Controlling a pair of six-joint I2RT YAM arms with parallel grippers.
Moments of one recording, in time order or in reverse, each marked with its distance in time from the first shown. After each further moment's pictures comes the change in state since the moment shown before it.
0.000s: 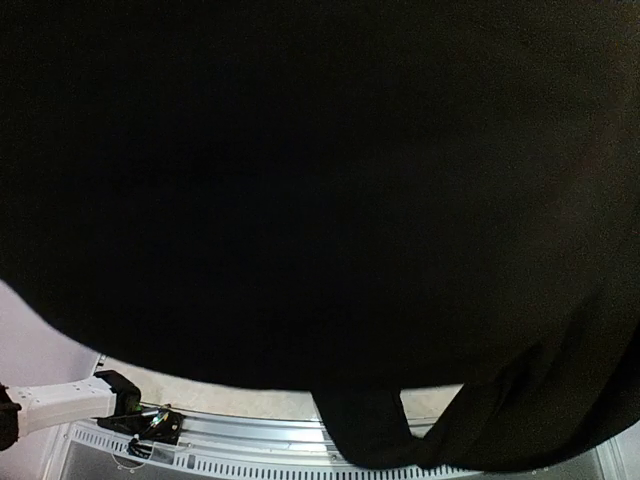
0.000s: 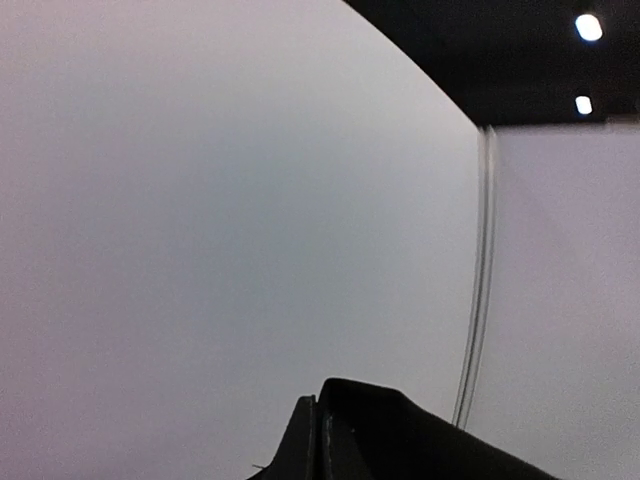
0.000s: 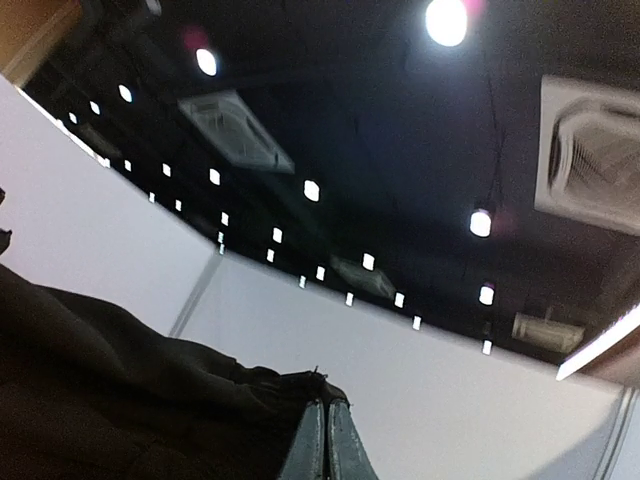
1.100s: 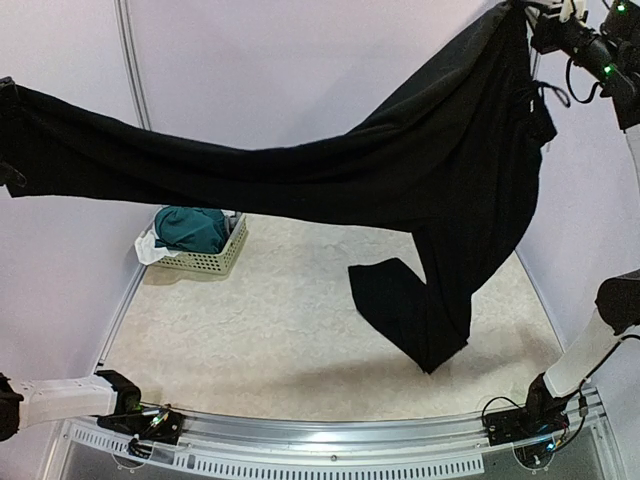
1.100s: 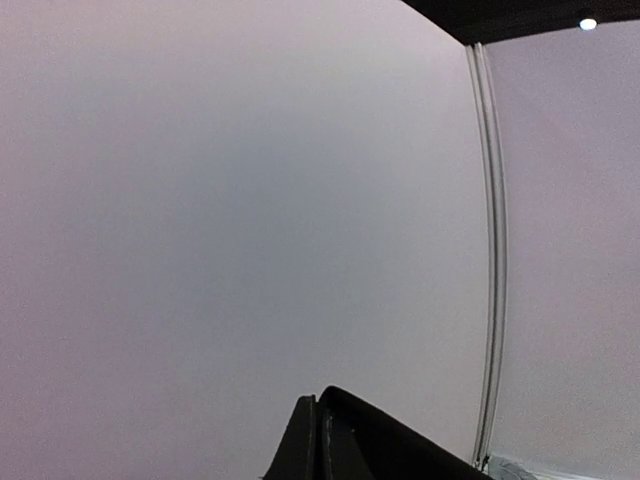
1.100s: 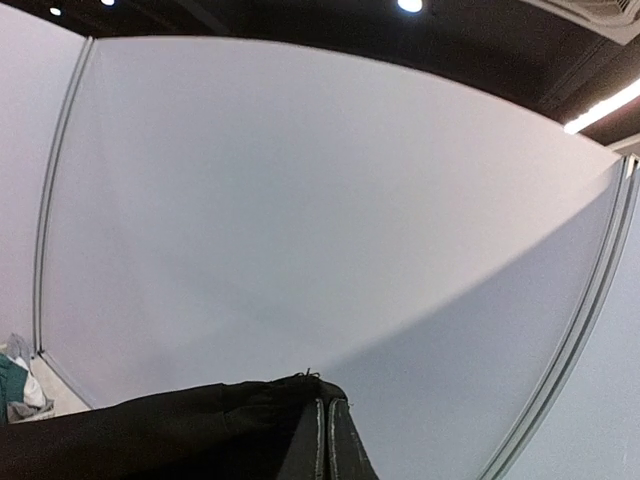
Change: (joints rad) left arm 0.015 0.056 -0.152 0.062 -0.067 0.055; right arm 0.046 0.190 -0.198 -0.203 0.359 -0.243
